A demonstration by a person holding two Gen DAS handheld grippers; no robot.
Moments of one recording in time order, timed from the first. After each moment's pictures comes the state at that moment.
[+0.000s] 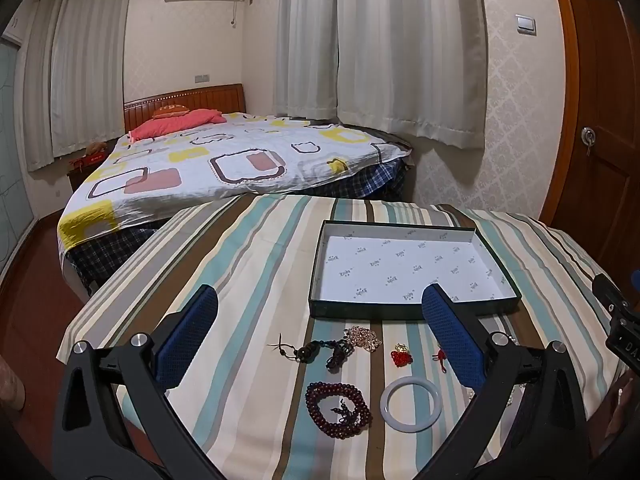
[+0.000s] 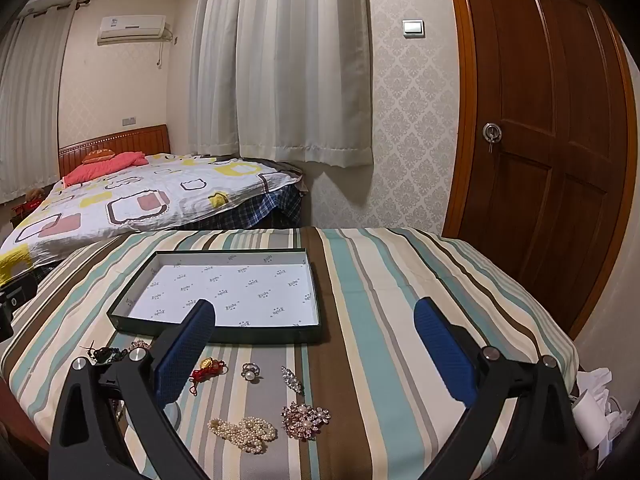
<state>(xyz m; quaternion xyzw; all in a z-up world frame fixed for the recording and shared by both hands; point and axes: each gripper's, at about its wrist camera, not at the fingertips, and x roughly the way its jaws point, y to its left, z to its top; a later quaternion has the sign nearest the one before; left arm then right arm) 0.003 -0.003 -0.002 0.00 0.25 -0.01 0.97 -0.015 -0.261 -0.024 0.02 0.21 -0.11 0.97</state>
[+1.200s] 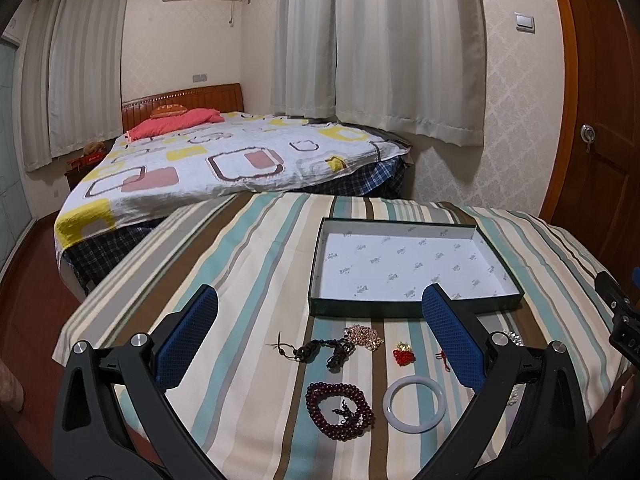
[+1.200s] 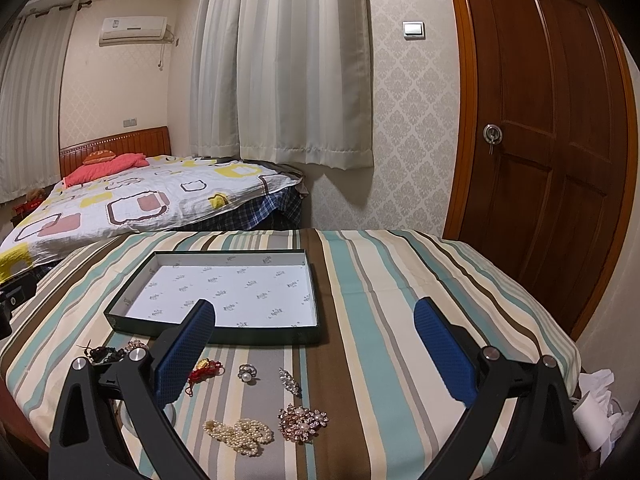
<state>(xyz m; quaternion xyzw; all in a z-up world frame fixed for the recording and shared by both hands) 0.010 0.001 -0.014 0.00 0.25 -0.01 0.97 -0.011 -0.260 -0.035 0.01 0.21 -0.11 0.97</state>
